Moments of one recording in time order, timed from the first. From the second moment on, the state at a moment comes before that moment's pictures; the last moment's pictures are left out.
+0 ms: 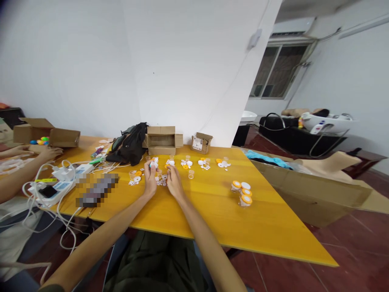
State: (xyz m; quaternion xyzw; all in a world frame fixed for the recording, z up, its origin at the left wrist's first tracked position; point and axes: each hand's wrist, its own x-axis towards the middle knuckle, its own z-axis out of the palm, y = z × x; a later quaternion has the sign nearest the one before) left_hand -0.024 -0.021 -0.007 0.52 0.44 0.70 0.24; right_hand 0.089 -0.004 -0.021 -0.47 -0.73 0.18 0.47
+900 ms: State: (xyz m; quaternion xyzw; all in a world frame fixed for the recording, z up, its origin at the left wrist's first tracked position) left_hand -0.014 -0.037 -0.011 0.74 0.39 0.50 0.23; right_hand 0.161 0.011 -0.017 -0.59 -0.74 0.08 0.32
